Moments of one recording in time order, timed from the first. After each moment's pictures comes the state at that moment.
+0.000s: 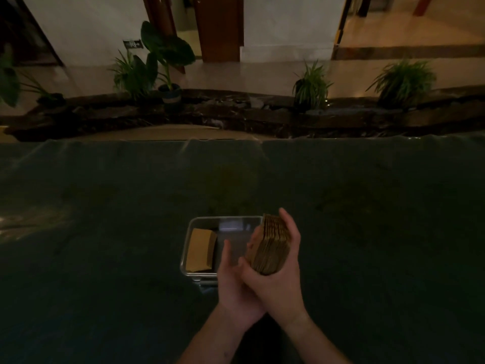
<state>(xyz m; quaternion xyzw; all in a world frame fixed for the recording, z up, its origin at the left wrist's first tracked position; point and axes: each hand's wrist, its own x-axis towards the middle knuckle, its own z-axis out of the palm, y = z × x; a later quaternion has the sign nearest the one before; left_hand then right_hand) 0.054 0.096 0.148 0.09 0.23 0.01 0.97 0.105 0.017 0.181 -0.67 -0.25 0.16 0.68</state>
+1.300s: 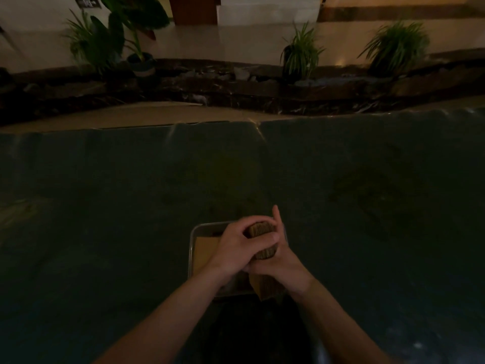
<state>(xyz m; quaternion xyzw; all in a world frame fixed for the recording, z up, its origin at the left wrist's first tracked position) 0.120 0.228 0.151 0.70 0.23 -0.02 0.67 0.181 0.101 0.096 -0.59 -0.17 0.46 0.64</state>
